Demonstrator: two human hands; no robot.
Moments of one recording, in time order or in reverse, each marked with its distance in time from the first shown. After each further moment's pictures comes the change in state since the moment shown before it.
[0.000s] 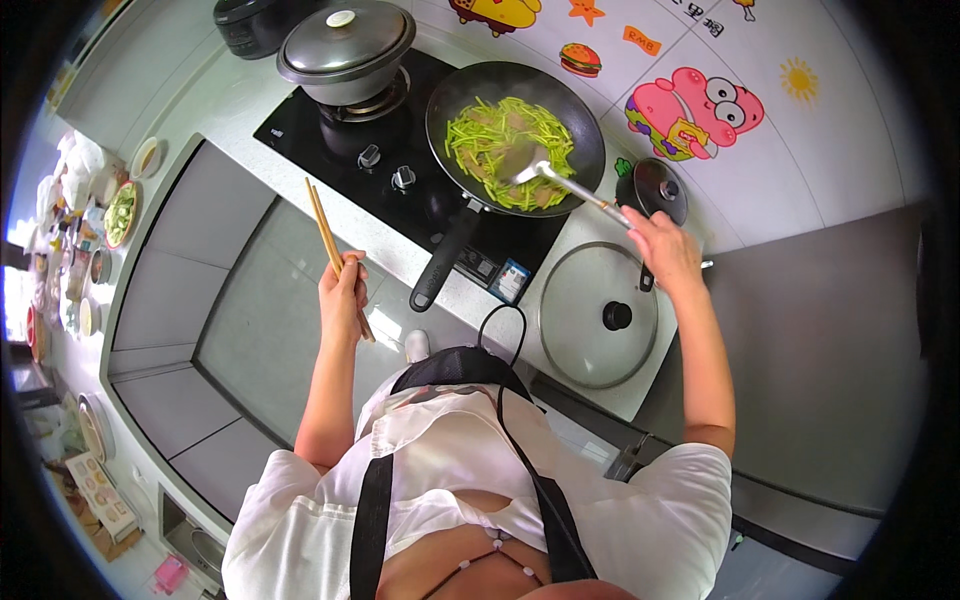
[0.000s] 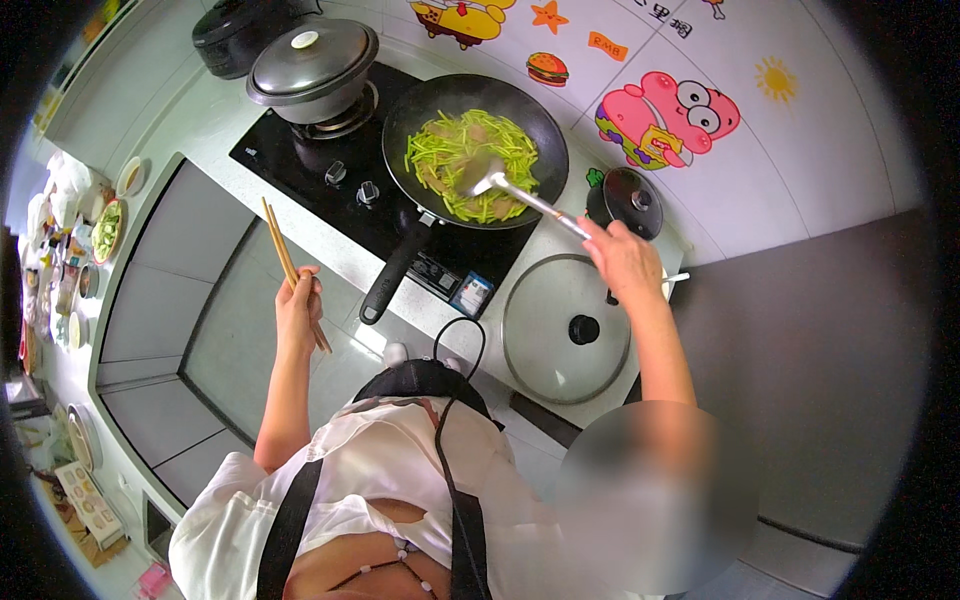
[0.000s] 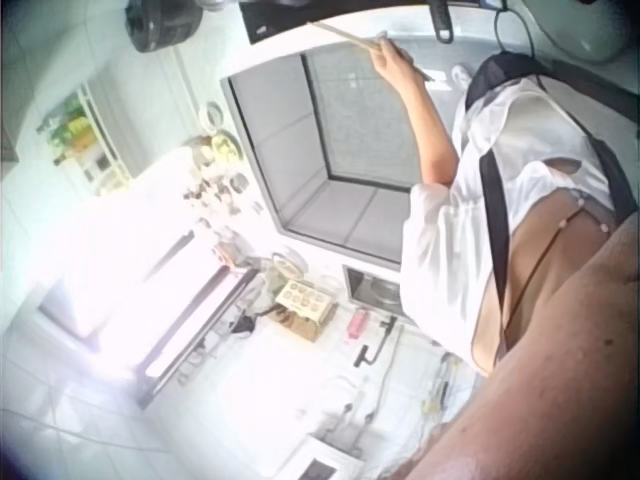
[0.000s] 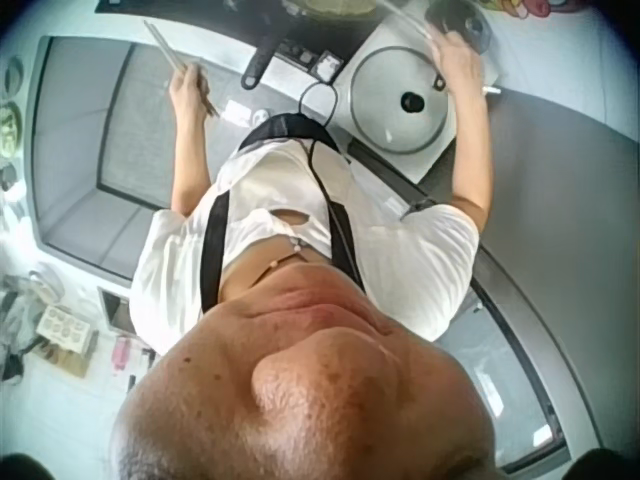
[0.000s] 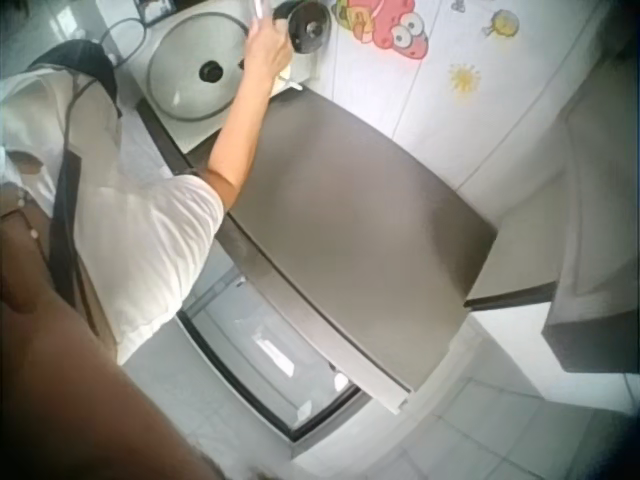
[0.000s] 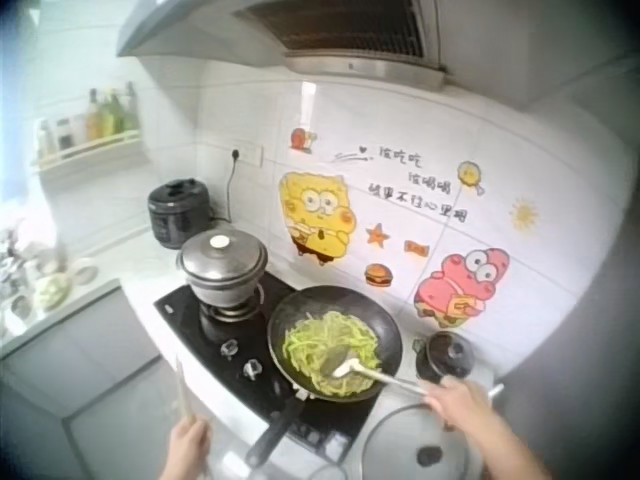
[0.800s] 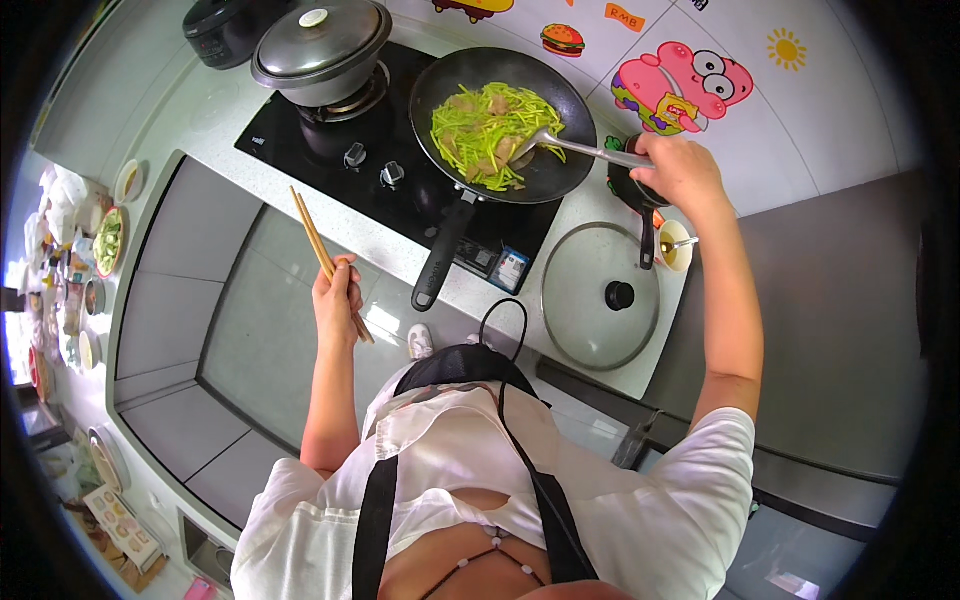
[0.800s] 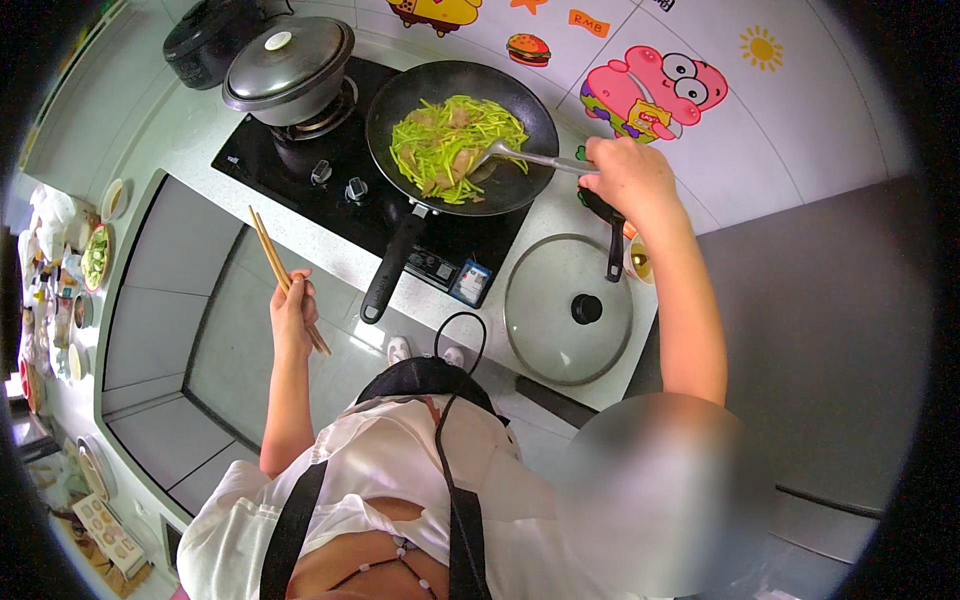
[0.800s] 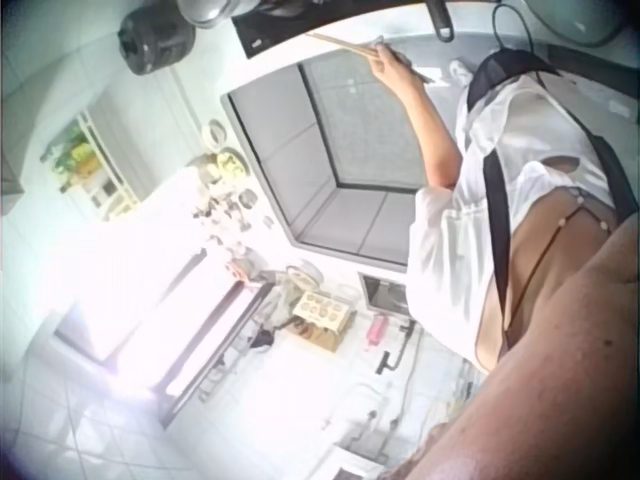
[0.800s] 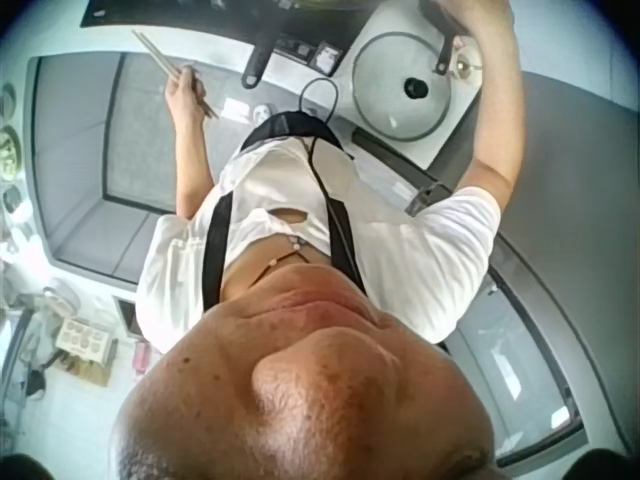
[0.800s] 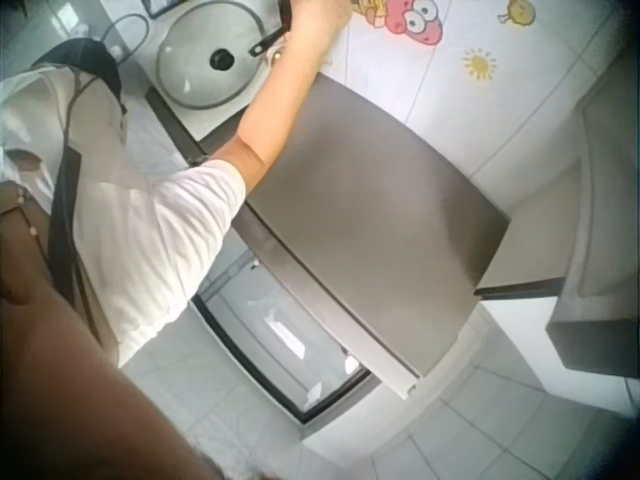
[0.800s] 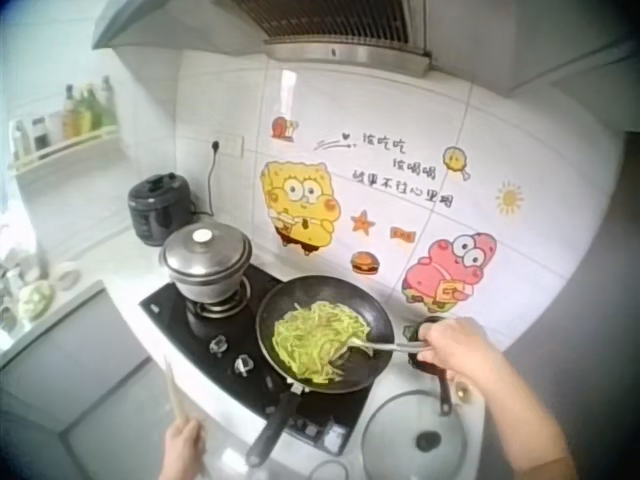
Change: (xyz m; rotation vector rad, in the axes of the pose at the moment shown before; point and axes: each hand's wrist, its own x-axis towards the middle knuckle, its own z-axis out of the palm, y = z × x) left_hand 0.012 -0.005 -0.011 -0.034 -0.019 -0.024; right_hand 0.069 -0.022 -0.073 -0.134 -0.173 0.107
